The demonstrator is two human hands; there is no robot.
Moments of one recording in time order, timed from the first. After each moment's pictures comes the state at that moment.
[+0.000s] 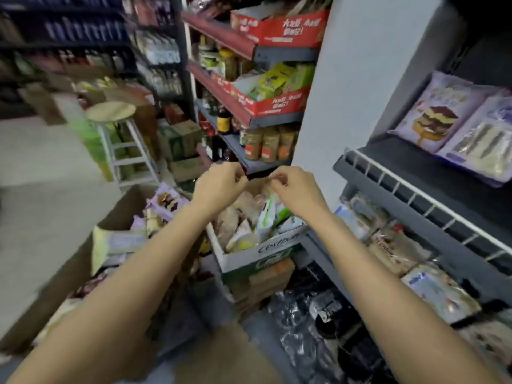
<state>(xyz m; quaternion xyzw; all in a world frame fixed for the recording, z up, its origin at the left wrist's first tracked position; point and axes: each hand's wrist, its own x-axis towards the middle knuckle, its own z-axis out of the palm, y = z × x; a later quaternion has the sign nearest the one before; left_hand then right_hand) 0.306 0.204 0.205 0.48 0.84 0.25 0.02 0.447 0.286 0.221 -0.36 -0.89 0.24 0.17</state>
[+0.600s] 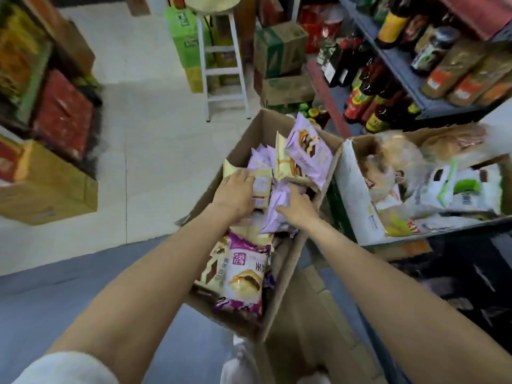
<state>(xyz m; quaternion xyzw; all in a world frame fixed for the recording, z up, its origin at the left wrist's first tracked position) 0.042 0.020 -0.022 0.45 0.88 -0.03 0.16 0.149 0.133 -0.027 -0.37 -0.84 0.36 -0.16</state>
